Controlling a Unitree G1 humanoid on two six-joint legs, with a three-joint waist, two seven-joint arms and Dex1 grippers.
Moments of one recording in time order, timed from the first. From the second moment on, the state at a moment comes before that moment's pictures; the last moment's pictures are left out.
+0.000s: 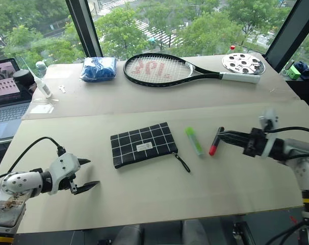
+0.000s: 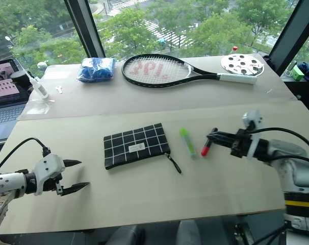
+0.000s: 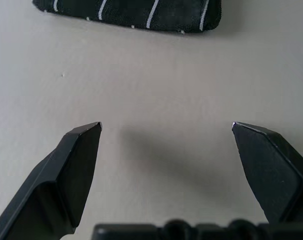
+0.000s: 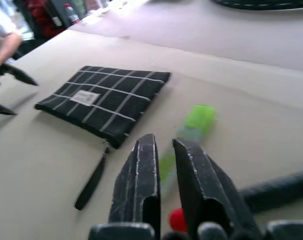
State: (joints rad) left arm 0.13 0.92 0.17 -0.13 -0.19 0.12 -1.04; right arm -0.34 -0.74 -0.15 -0.03 0.60 0.65 1.11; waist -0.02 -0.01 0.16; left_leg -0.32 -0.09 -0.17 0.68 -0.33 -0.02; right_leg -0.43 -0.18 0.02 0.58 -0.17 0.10
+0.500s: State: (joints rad) left arm -0.22 0.92 -0.06 0.13 0.04 -0.29 -1.04; right arm -0.64 -0.47 0.36 0.17 0.17 0.39 1.00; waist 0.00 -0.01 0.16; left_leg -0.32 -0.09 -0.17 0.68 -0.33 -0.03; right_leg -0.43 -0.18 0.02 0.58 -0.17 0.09
